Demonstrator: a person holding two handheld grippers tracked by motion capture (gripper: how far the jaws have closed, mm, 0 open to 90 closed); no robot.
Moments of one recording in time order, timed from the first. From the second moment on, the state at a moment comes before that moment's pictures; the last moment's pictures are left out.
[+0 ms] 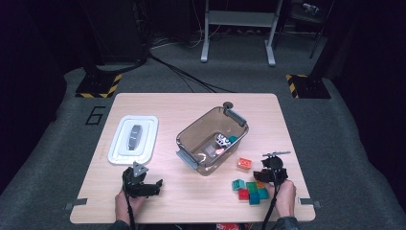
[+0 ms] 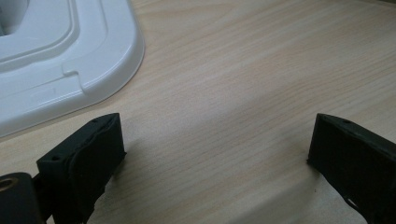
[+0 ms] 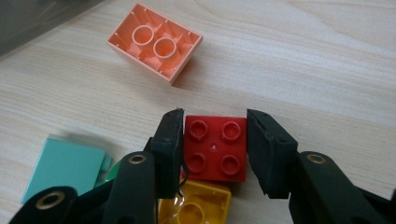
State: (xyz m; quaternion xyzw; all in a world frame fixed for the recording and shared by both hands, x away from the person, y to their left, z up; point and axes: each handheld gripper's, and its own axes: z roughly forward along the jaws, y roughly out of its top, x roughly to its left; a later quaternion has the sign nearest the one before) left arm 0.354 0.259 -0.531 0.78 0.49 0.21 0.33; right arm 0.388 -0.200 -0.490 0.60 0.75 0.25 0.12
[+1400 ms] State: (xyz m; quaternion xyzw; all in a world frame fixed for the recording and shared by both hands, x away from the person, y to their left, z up) left arm 0.354 0.259 -0.531 0.78 0.49 0.21 0.33; right arm 0.399 -0.199 -0.457 0.57 0.75 0.28 0.15
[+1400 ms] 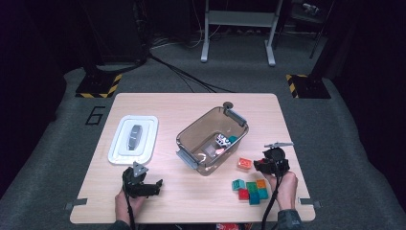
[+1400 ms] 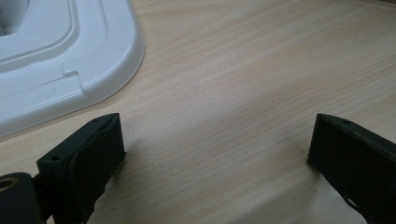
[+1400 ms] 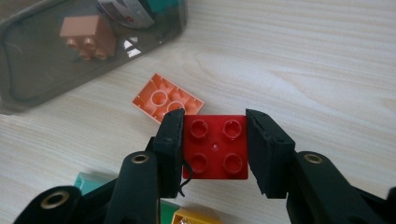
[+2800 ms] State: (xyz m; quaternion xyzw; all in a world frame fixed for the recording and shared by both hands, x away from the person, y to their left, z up) left arm 0.354 0.259 -0.531 0.78 0.49 0.21 0.33; right arm 0.415 -0.182 -0.399 0.54 0.75 0.33 0.18
